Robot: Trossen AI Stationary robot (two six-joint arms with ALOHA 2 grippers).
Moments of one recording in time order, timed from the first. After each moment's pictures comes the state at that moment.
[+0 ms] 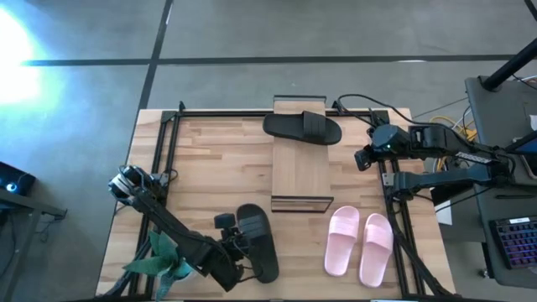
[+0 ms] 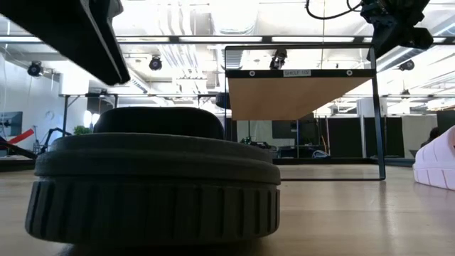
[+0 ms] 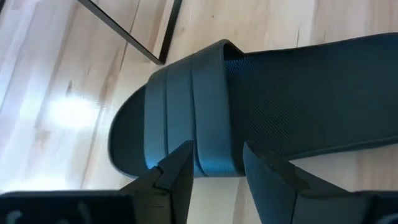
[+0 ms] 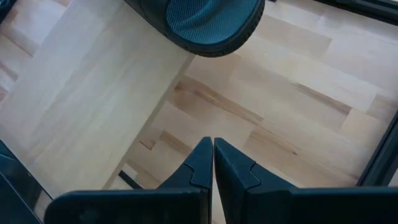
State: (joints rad) left arm -0.71 1.84 1.40 -0.88 -0.63 -0.78; right arm -0.17 0.82 1.03 -1.19 0.23 0.81
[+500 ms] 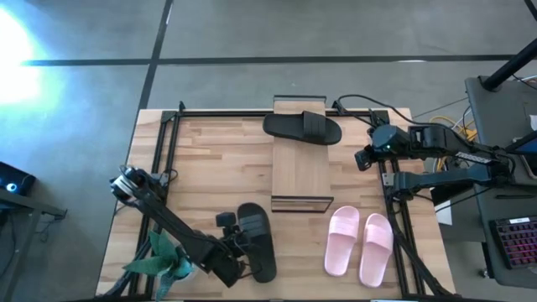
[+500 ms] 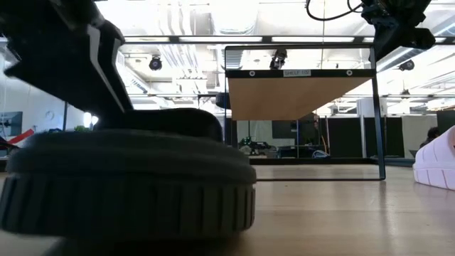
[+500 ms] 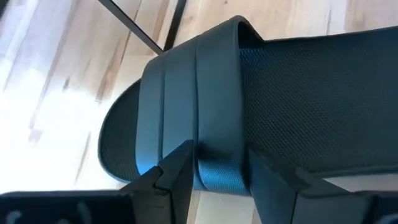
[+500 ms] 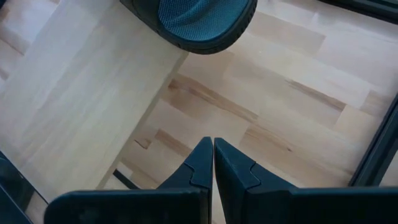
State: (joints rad) left arm -0.69 1.87 1.28 -0.75 -0.68 -0.77; right arm -0.17 0.82 1.03 -1.20 0.24 0.82
